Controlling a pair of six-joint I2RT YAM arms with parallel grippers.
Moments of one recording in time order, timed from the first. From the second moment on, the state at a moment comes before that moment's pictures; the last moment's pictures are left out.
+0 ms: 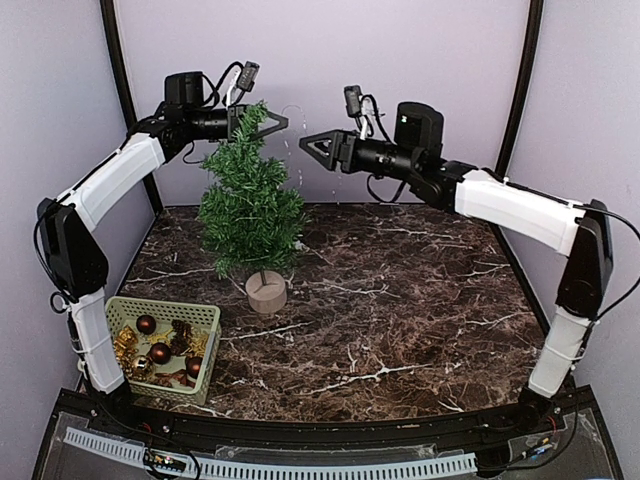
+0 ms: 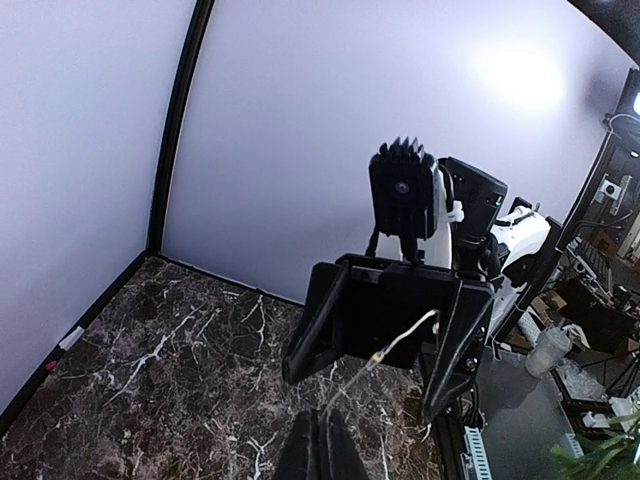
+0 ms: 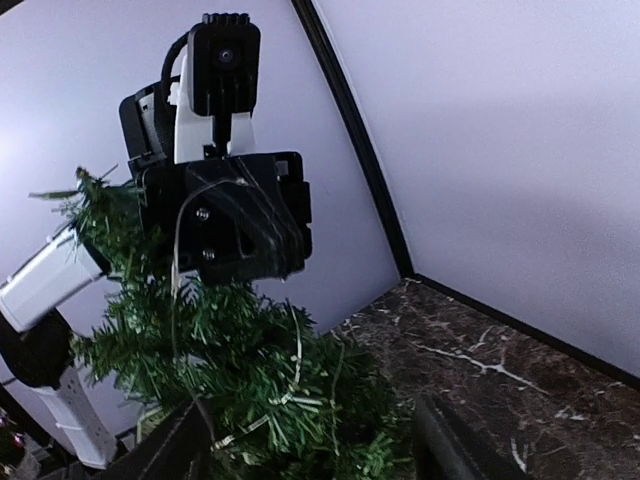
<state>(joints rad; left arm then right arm) -0.36 1.93 2.06 -0.27 1.14 -0.20 0.72 1.81 1.68 0.17 -0.45 0.37</state>
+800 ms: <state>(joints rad) -0.36 1.90 2.03 -0.20 1.13 -0.22 0.70 1.51 1.18 0.36 -0.31 0.50</state>
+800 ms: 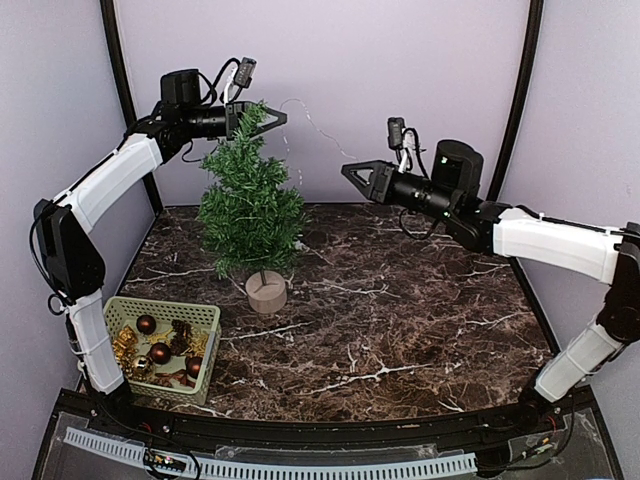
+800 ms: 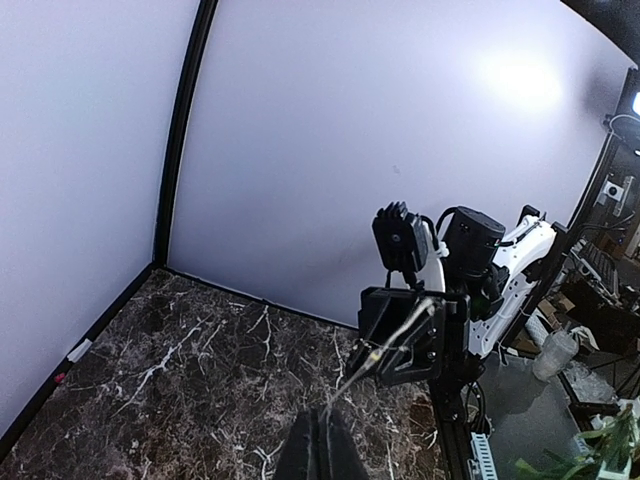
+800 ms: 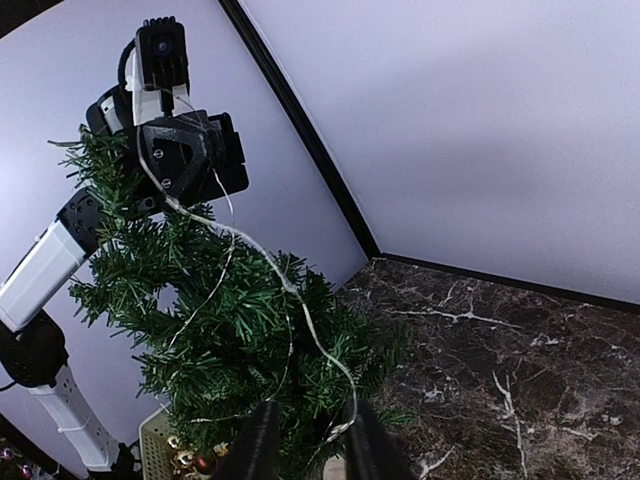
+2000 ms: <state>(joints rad) -0.20 1.81 1.79 0.10 1.01 -0.37 1.07 1.88 1.97 0.05 -0.10 0.30</state>
